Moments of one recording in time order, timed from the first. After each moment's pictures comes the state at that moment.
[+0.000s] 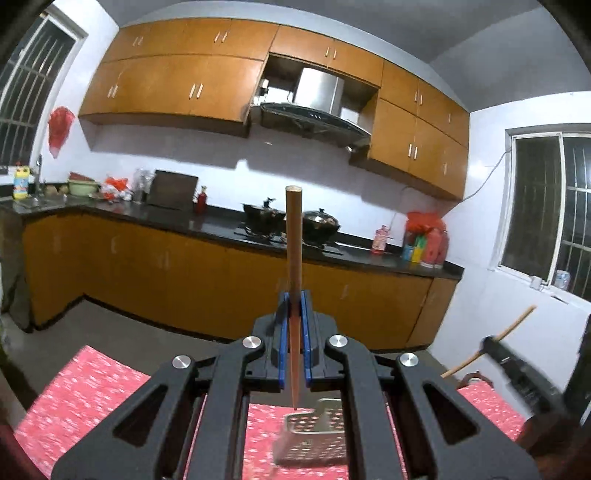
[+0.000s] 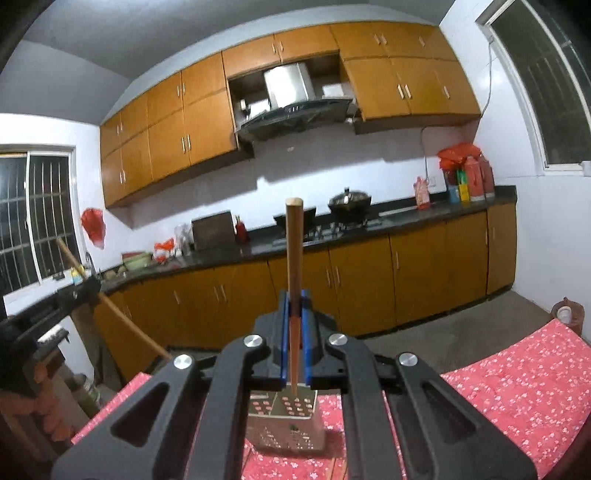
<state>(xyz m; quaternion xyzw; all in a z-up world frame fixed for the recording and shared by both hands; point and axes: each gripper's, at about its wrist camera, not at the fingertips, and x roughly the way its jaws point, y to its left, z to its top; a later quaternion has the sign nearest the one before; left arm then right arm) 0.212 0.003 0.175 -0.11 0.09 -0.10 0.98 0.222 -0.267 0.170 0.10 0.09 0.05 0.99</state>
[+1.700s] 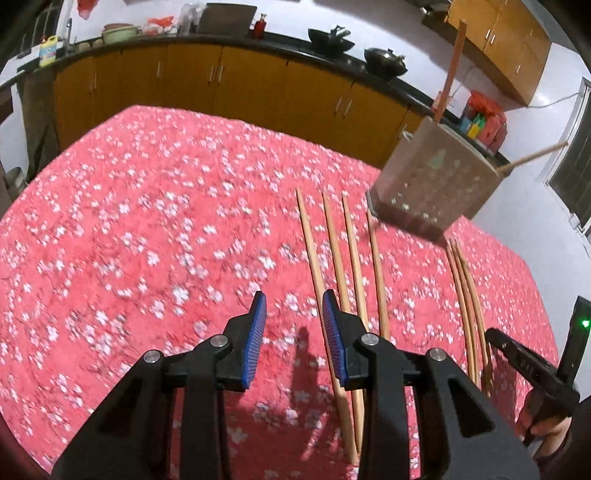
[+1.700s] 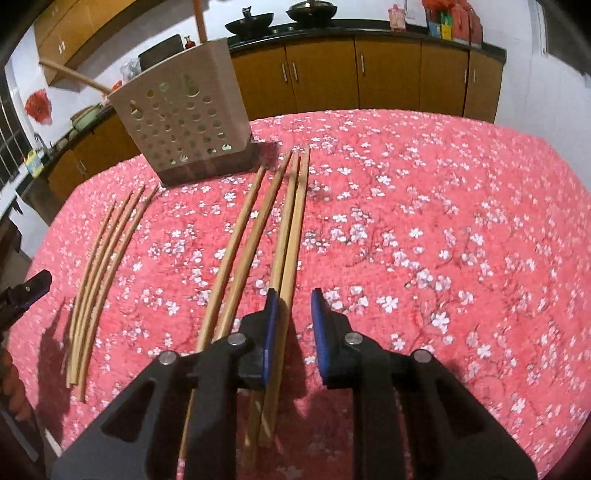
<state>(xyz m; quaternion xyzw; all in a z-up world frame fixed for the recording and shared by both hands) 0.166 0.061 -0.068 -0.14 0.40 -0.06 0.90 0.182 -0.263 -0.087 0.08 0.43 0.00 0.90</state>
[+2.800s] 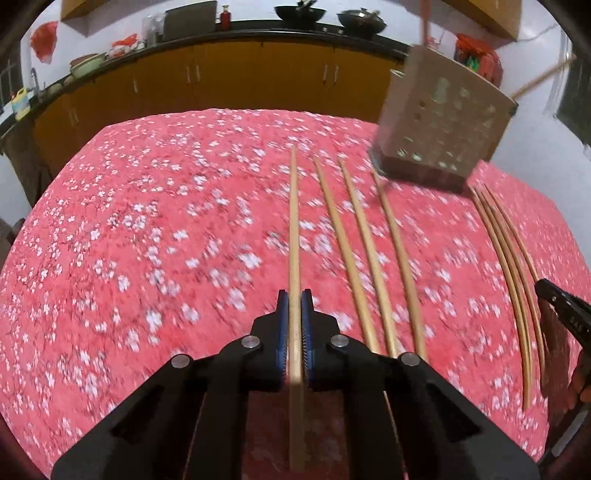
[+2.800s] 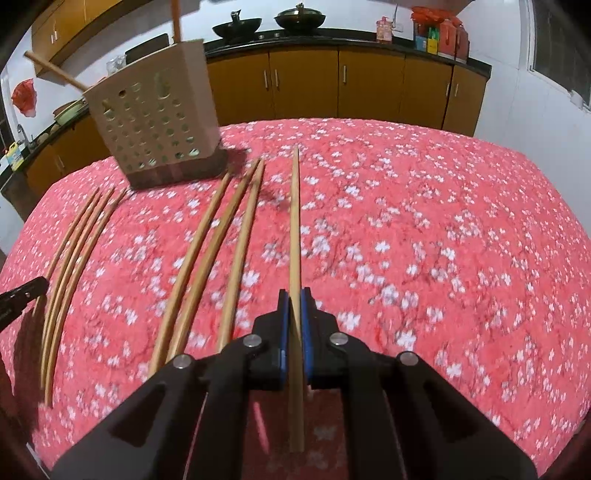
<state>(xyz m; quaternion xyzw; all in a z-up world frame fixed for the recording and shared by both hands) 0.199 0.034 -0.097 -0.03 0.43 -0.05 0.90 0.188 -0.276 -0.092 0.05 0.42 -0.04 0.90</state>
